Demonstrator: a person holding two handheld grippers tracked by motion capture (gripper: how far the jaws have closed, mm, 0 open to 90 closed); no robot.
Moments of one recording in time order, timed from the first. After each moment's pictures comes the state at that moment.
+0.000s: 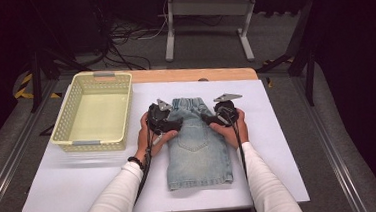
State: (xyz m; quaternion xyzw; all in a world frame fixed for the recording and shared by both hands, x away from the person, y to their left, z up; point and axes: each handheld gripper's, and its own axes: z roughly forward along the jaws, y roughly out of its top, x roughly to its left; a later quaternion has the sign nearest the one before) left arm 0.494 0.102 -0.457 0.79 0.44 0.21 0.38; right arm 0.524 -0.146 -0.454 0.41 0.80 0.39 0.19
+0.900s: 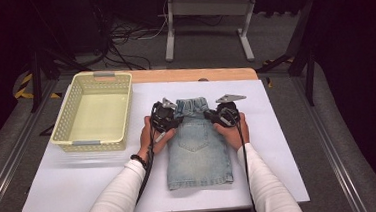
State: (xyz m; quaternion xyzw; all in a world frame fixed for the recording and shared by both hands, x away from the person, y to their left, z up) left arm 0.493 0.095 -0.443 0.81 0.39 0.15 0.40; right arm 0.511 -0.150 -0.444 0.39 0.80 0.43 0.16
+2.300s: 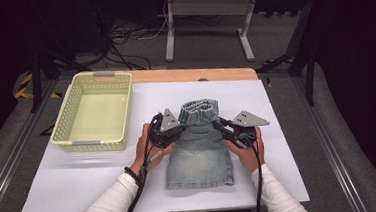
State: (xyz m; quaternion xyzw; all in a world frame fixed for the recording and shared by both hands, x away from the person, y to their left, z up) left arm 0.419 0.095 -0.416 0.82 0.26 0.23 0.46; right arm 0.420 -0.175 -0.418 0.30 0.77 0.51 0.26
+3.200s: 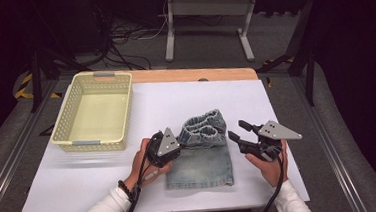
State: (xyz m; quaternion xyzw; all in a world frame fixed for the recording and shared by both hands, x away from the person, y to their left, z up) left arm 0.374 0.099 -0.428 0.83 0.20 0.24 0.46; right arm 0.372 -0.223 -0.395 0.31 0.74 0.54 0.26
